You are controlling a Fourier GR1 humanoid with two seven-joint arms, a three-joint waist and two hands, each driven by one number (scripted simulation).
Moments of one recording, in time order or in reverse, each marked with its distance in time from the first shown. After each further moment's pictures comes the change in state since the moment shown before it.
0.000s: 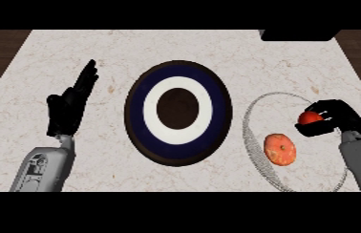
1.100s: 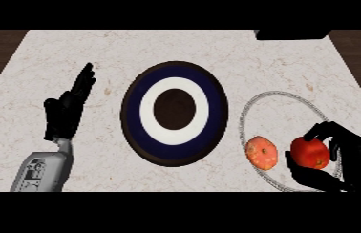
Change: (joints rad) left arm 0.030 -0.013 0.018 -0.023 -0.016 -0.003 0.005; right arm 0.476 0.048 0.165 -0.912 0.266 -0.319 -0.181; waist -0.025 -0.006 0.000
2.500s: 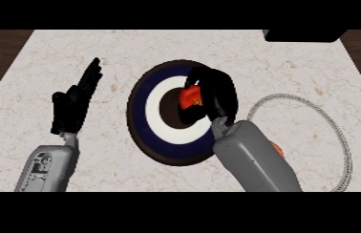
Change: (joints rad) left arm -0.047 -0.027 -0.001 0.010 -0.026 -0.022 0.019; right arm -0.774 0.431 0.271 0.655 0.108 0.021 0.285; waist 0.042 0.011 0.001
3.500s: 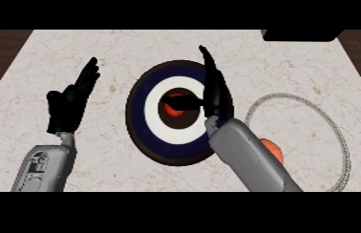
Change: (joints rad) left arm -0.001 0.005 0.022 0.002 0.010 -0.023 0.003; right arm -0.055 -0.003 0.044 0.224 -0.587 -0.554 -0.304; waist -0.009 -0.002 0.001
